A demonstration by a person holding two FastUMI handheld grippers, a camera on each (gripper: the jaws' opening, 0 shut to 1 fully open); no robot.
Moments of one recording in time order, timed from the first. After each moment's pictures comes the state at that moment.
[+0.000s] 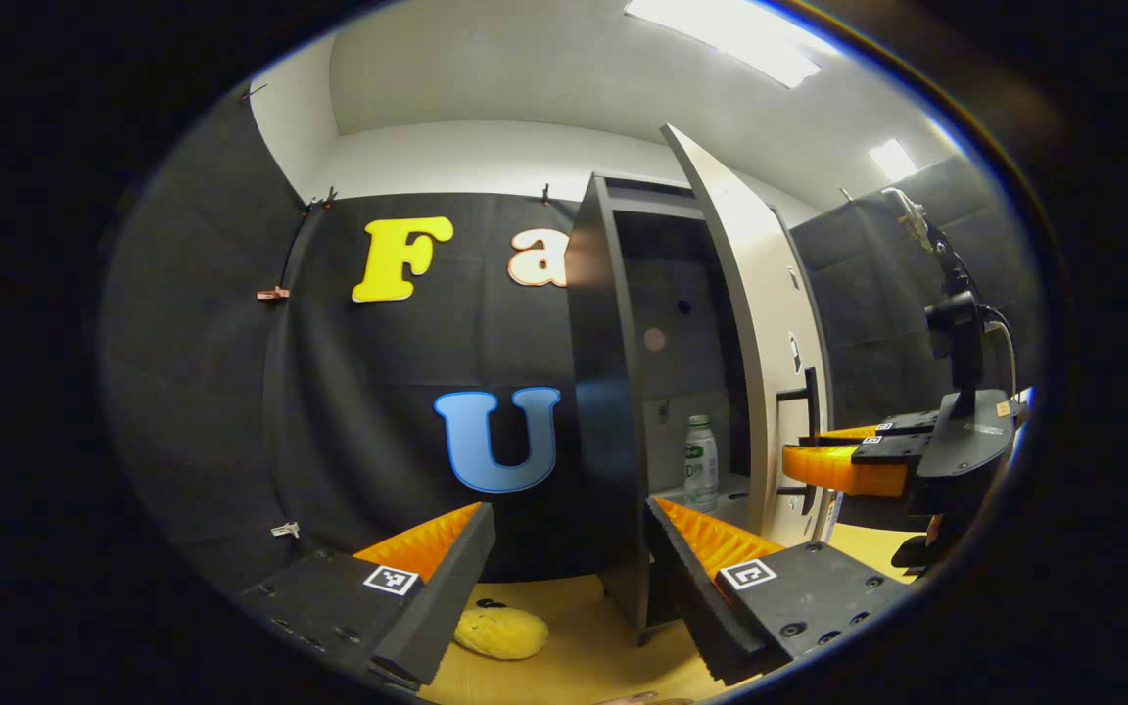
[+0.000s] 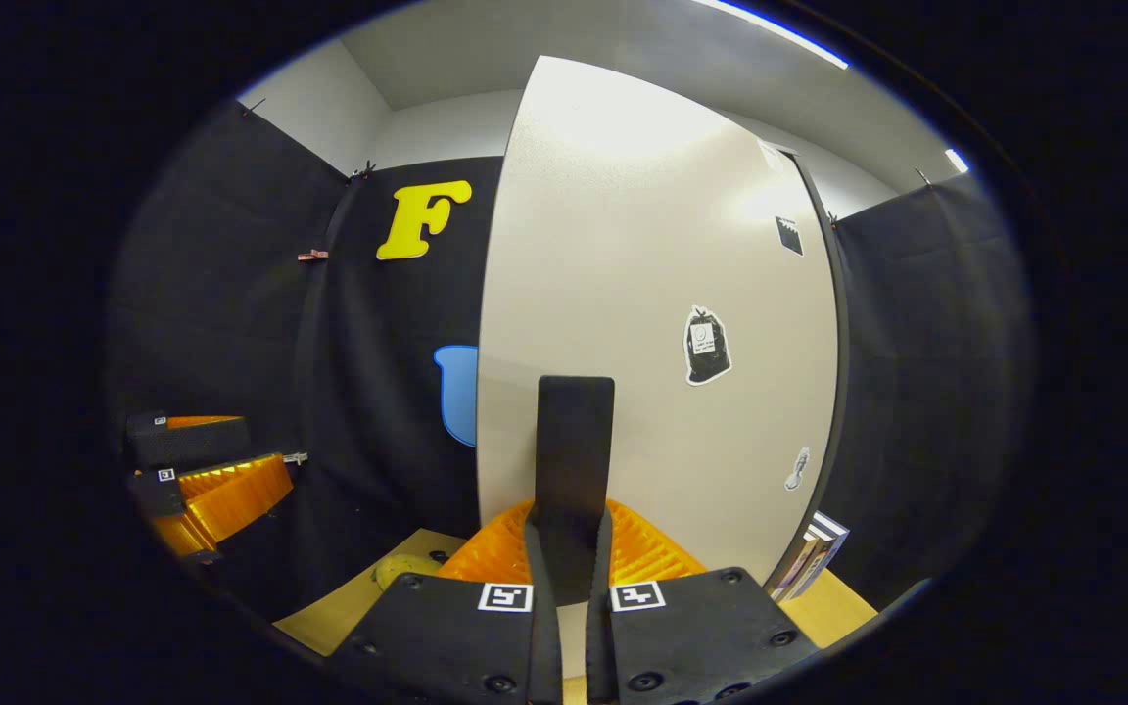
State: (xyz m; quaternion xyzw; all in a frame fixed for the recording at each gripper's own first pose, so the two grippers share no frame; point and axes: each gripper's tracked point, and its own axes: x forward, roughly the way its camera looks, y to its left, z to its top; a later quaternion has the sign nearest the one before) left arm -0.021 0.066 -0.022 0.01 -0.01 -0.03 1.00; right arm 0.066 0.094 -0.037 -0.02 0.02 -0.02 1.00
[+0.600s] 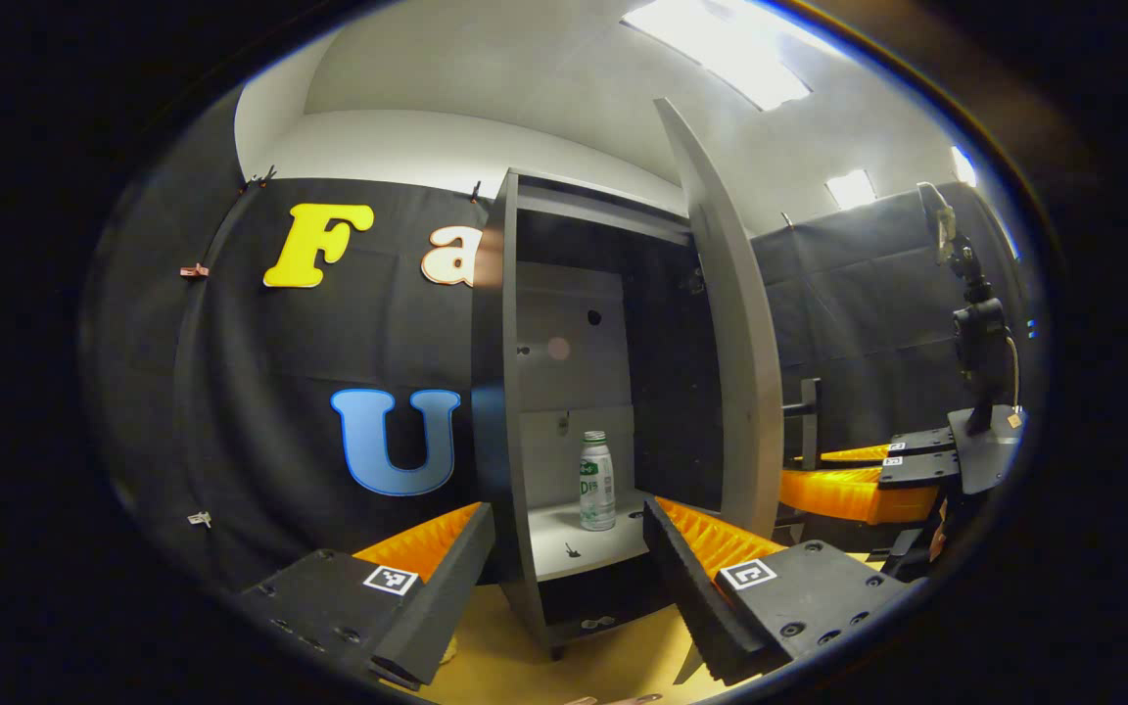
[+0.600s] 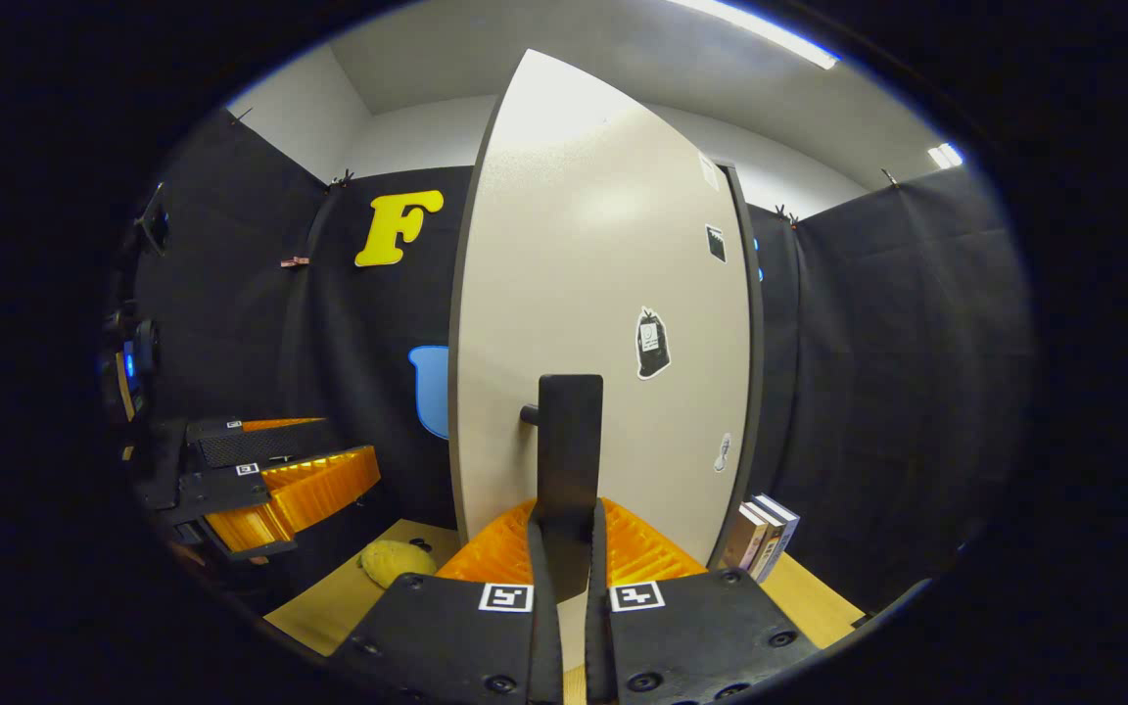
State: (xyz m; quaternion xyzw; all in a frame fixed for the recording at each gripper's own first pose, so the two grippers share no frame) left arm -0.005 -0.018 -0.018 -0.02 -0.02 -0.15 0.99; right arm 0.007 0.045 -0.030 -0.01 0.02 -0.06 1.00
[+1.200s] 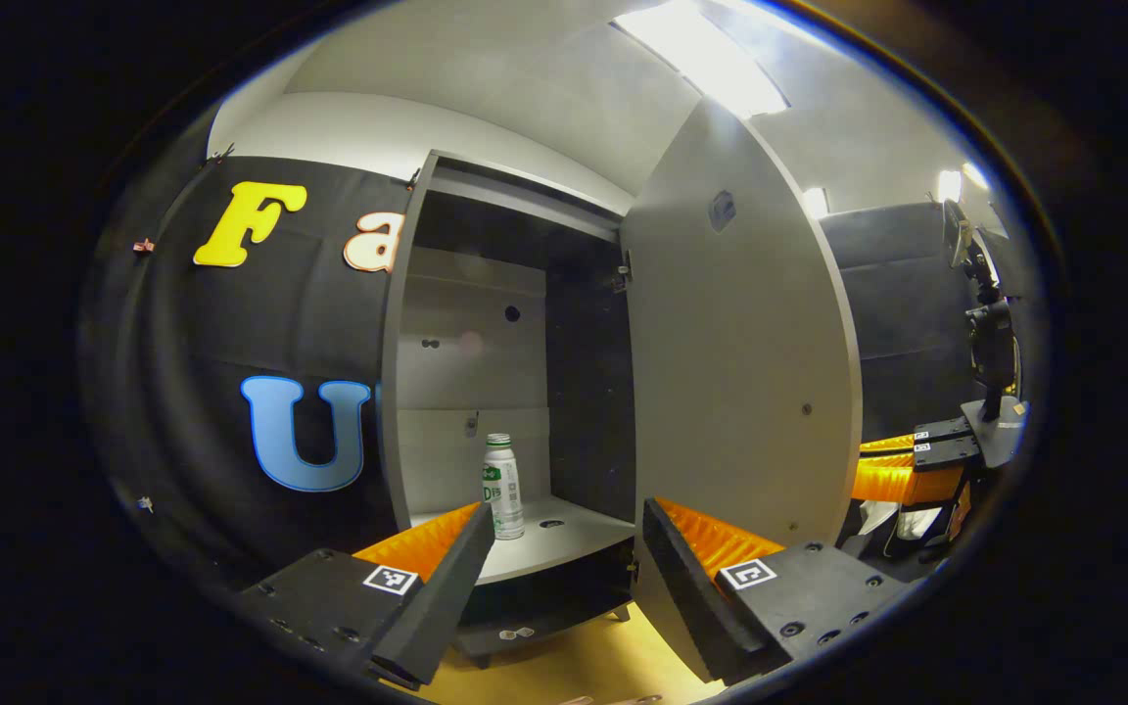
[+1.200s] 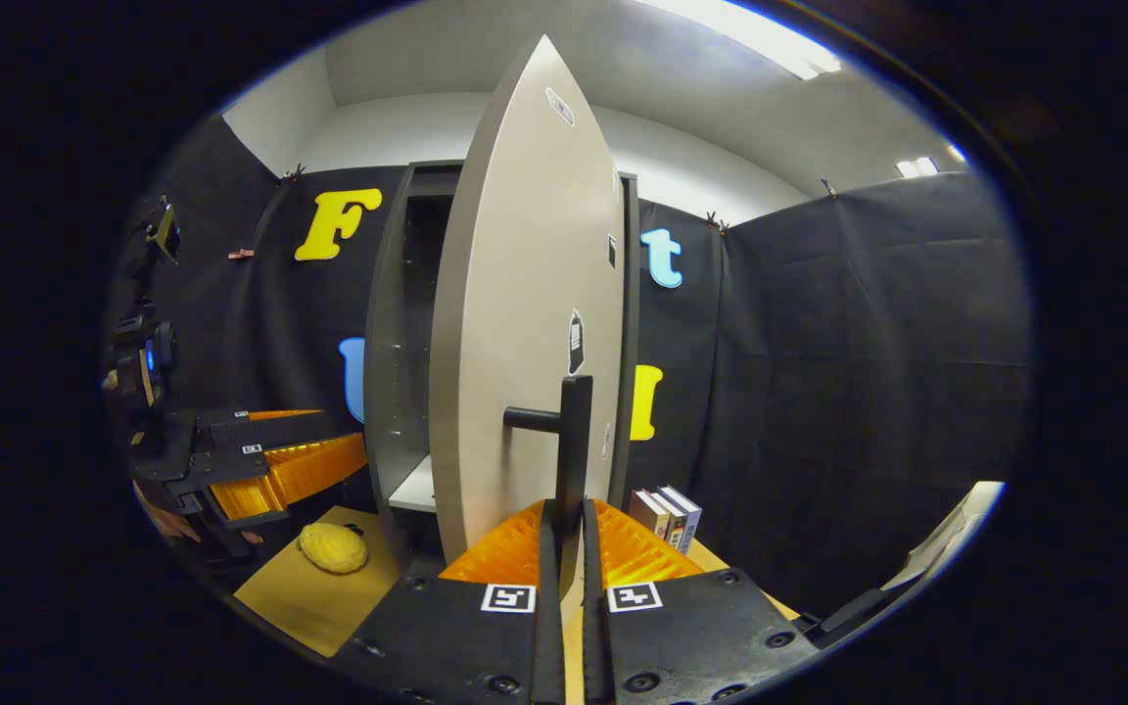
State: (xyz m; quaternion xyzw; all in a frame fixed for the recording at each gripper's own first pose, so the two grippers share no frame) left arm 0.005 -0.107 -0.014 -0.04 -0.02 -0.25 0.97; right arm -0.035 -0.038 -0.022 -0.02 0.02 -0.15 0.99
